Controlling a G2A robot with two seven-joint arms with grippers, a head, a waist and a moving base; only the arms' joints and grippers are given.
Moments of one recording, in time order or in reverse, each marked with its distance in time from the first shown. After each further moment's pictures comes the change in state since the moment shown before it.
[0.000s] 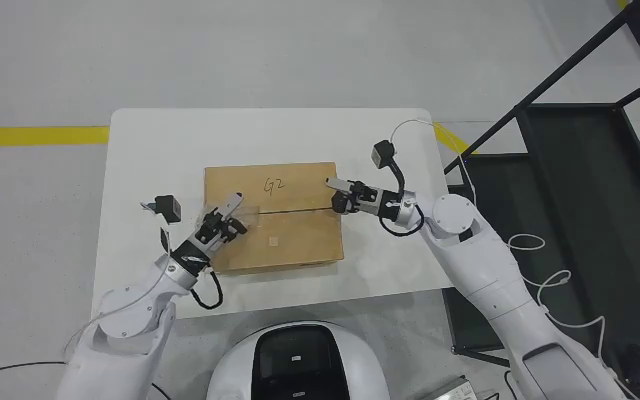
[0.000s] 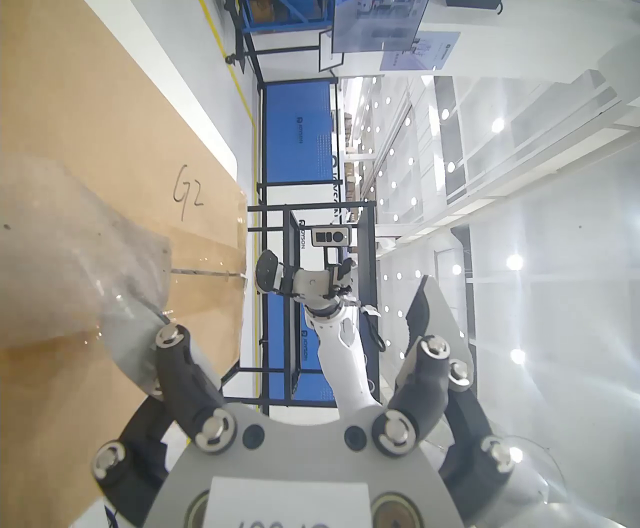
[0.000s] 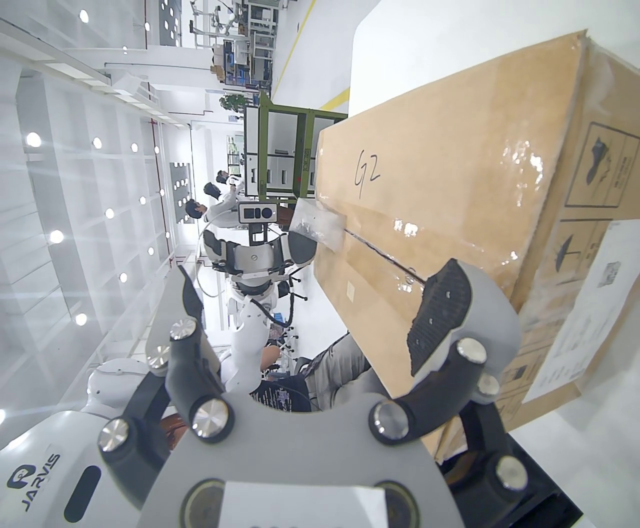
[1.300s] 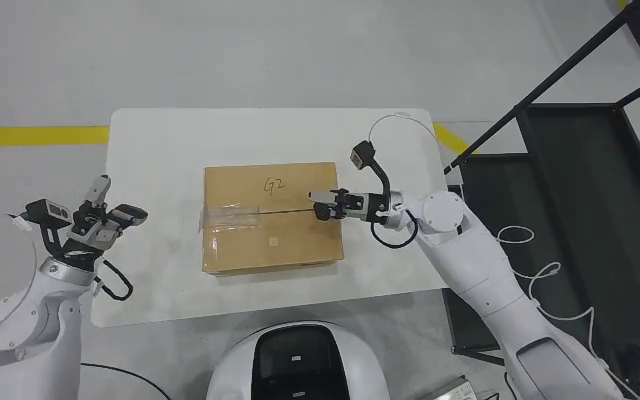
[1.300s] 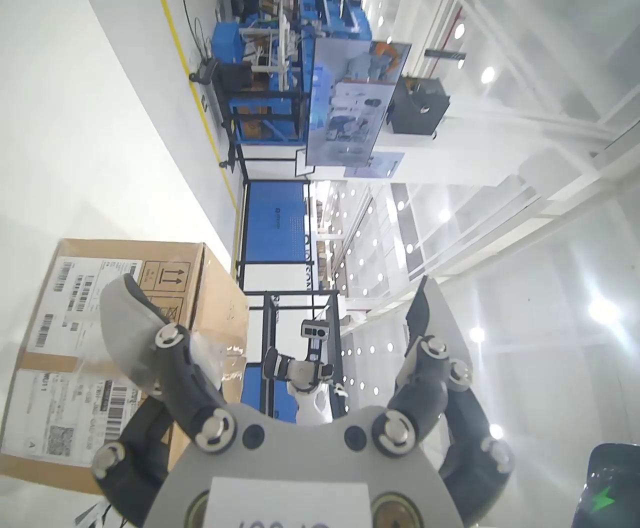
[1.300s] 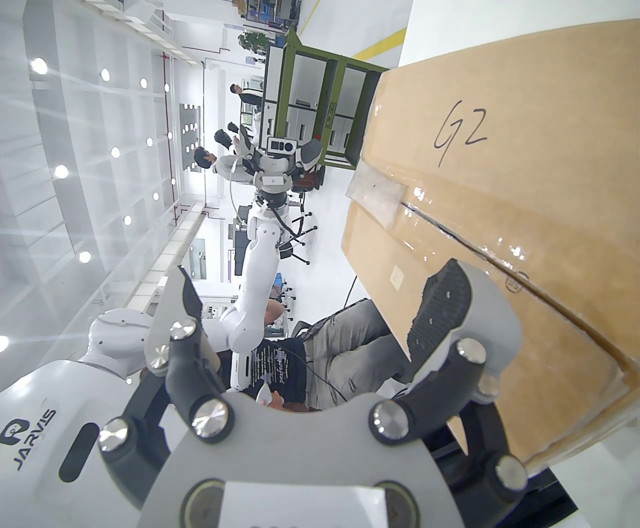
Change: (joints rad) left arm -0.016 0.035 -0.391 0.232 -0.225 -0.072 -0.188; right arm 0.038 -0.021 -0.058 -0.043 0.002 -0.052 0.093
